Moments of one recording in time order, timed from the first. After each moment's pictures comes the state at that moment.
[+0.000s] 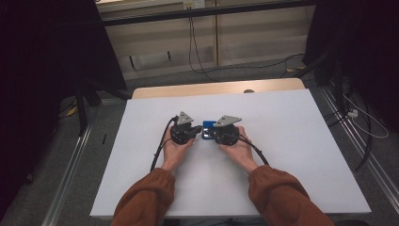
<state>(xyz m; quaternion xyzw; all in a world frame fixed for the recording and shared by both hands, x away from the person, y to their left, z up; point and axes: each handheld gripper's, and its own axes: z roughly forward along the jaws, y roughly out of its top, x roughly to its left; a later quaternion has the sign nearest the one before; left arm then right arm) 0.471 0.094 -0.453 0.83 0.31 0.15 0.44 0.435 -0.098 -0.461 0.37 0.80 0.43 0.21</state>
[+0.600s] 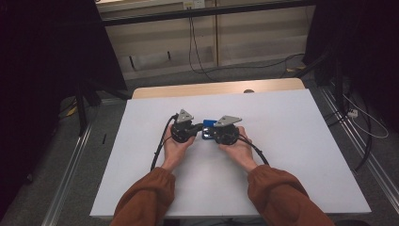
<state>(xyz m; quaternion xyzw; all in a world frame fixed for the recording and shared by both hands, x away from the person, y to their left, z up) 0.473 0.092 -0.446 0.82 0.31 0.15 0.45 0.435 -0.099 -0.461 0.38 0.80 0.43 0.20</state>
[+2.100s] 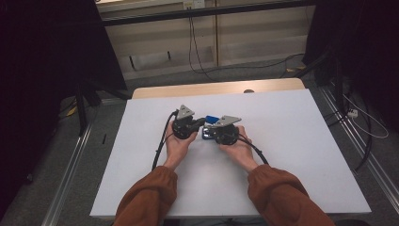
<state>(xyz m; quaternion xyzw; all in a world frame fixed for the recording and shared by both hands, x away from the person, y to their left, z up) 0.473 0.083 -0.427 0.80 0.32 0.16 0.49 0.434 -0.099 -0.459 0.37 0.80 0.42 0.21</state>
